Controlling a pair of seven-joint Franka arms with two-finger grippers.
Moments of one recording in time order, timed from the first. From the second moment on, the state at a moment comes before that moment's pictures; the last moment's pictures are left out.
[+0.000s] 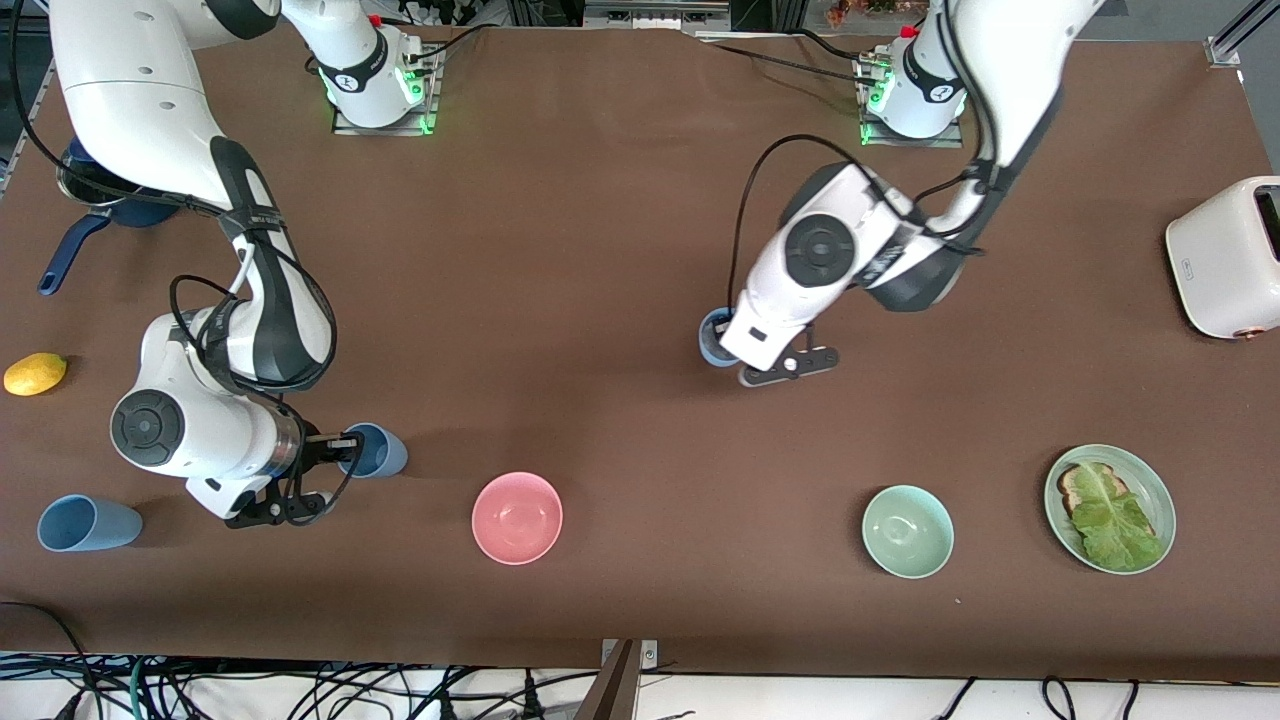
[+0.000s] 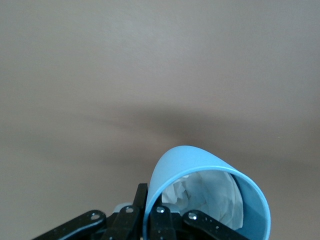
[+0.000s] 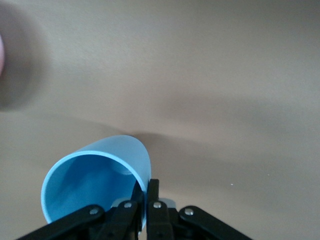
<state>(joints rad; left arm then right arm) -0.10 0.58 -0.57 -1.68 0.24 2.09 -0.98 0.05 0.79 0.11 -1.25 -0.05 1.97 -0.04</state>
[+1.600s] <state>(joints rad) -0.12 0.43 -0.56 -1.64 0.36 1.90 -0.92 0.11 0.78 0.18 -1.16 -0.12 1.84 0.06</state>
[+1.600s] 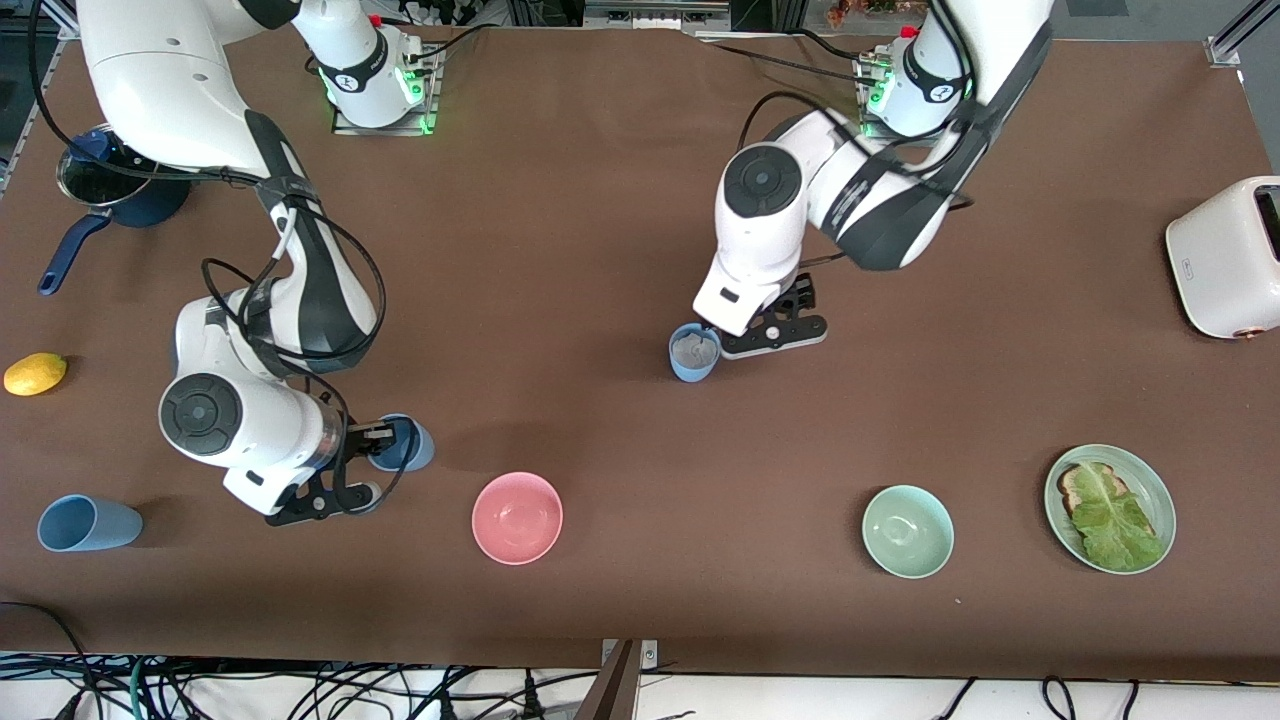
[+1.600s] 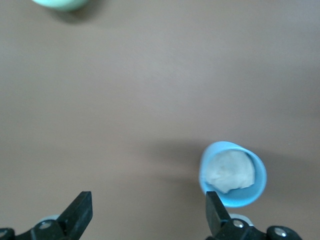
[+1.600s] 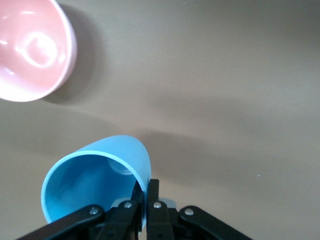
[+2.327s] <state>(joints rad) 0.31 0.23 -0.56 -1.50 0.18 1.59 -0.07 0.18 0.69 0.45 -1.16 -0.12 1.73 0.59</state>
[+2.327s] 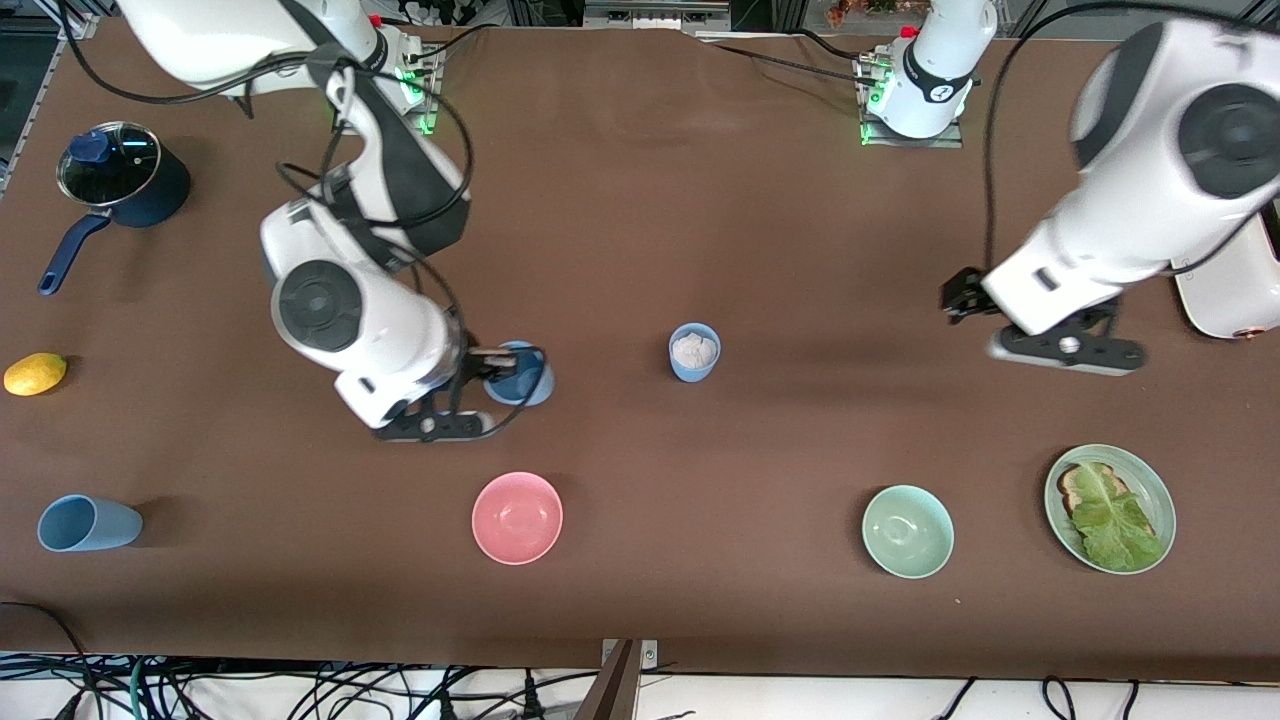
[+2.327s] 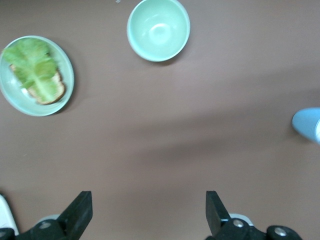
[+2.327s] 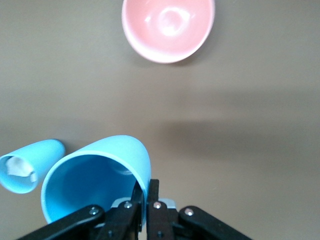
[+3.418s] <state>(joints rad) 0.02 0.01 -0.07 -1.70 0.06 1.68 0.14 0.54 0.74 0.44 -1.16 -0.28 1.94 1.08</state>
